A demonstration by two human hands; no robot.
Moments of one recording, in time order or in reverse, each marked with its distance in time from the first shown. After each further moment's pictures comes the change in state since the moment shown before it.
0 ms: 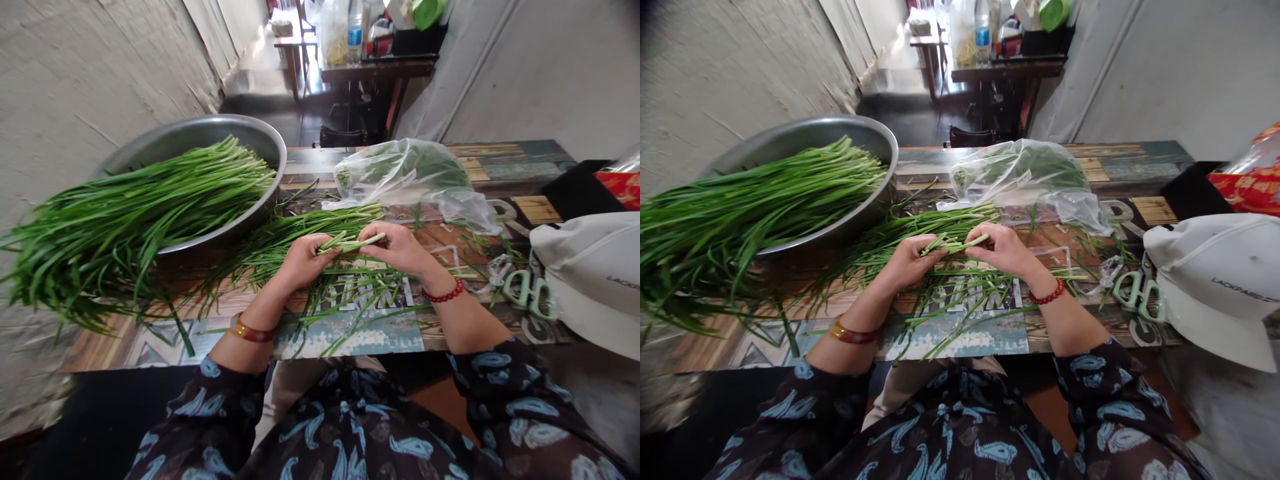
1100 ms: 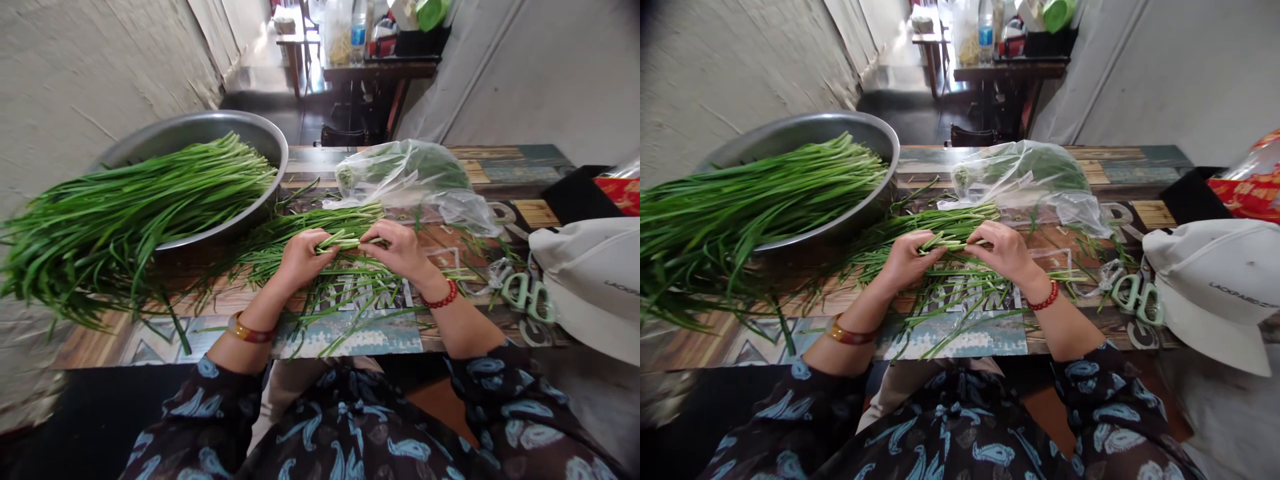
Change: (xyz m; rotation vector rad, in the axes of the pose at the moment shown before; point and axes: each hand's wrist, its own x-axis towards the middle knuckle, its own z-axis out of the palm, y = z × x) left_hand 0.000 0.002 0.000 0.151 0.121 0.033; right_hand 0.000 0.003 0.006 -0.245 0.170 -0.222
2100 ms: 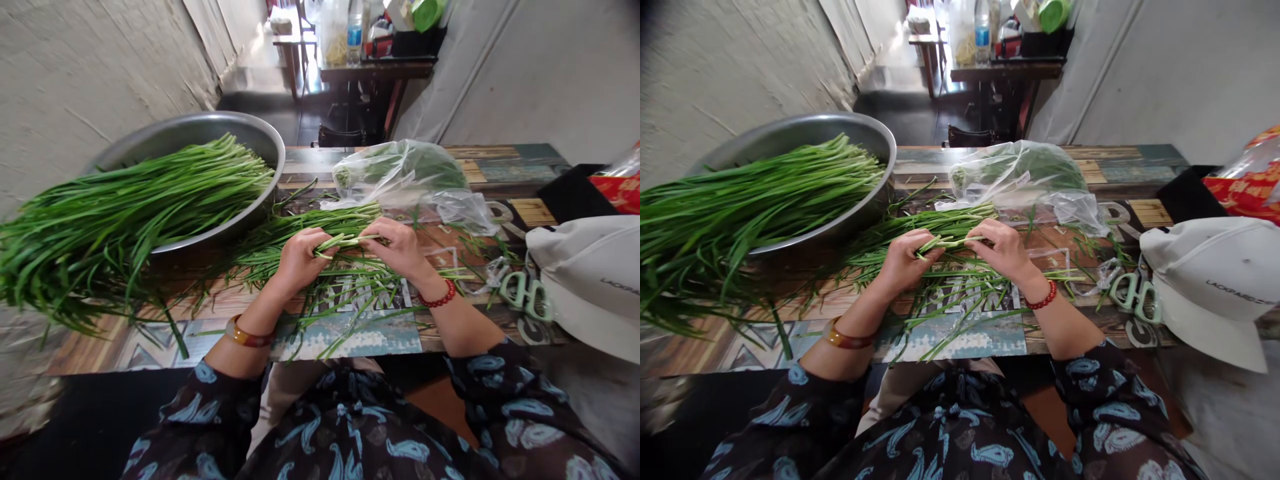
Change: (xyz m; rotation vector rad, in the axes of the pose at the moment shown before) left_hand -0.001 0.000 0.001 0.063 0.030 0.079; right_hand 0.001 0.004 0.004 0.031 0.029 0.083
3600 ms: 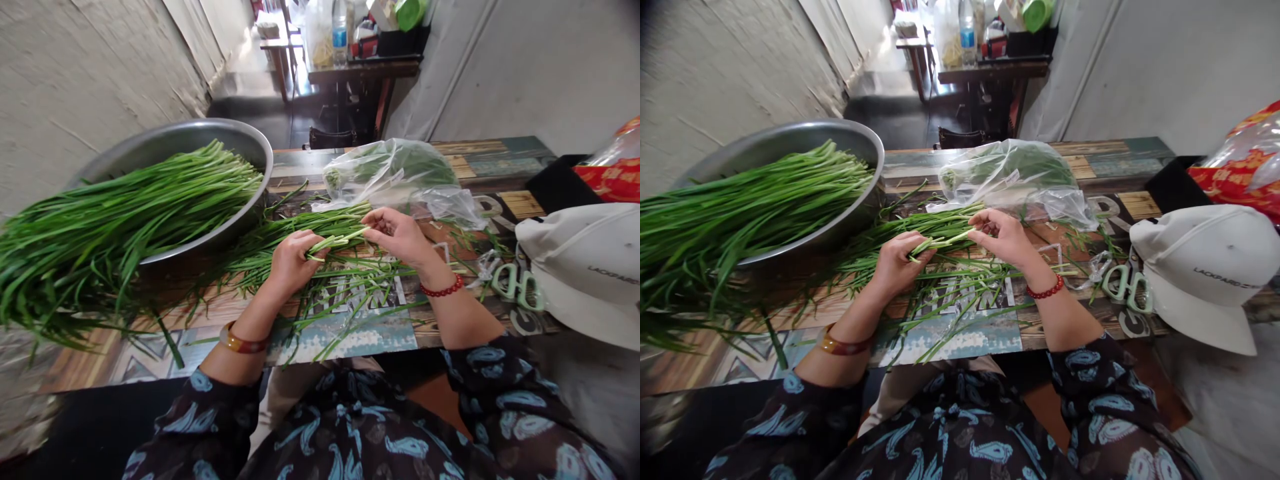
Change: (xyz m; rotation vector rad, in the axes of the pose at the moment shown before) left_hand 0.000 -0.002 0.000 0.080 0.019 0.027; right_hand 0.004 0.003 -0.022 0.276 0.013 0.327
